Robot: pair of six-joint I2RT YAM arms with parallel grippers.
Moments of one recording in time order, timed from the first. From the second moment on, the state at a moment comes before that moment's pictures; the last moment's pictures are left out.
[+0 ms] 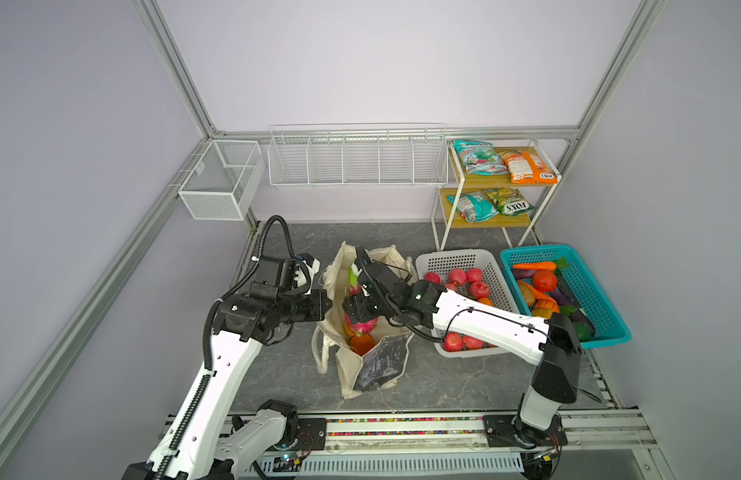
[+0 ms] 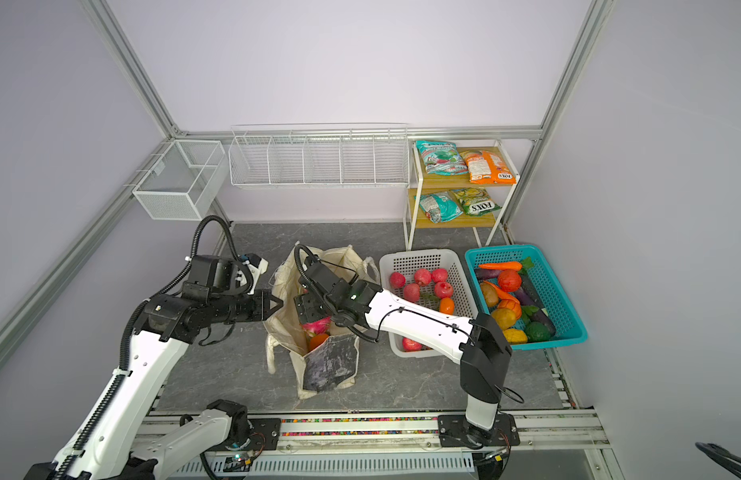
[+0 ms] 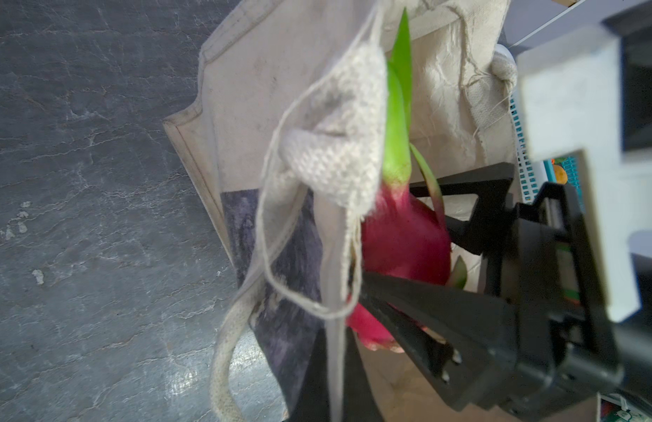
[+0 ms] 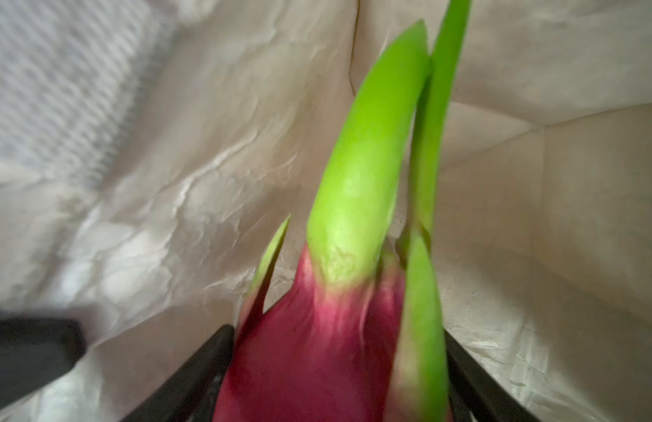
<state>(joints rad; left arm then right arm) -0.31 1.01 1.21 -1.07 0.34 -0.29 1.09 1.79 1.59 -0.57 0.11 0.55</state>
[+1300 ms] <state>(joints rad) -0.31 0.99 1.21 -1.09 0.31 -0.29 1.10 2.00 1.62 -0.55 0.08 0.55</state>
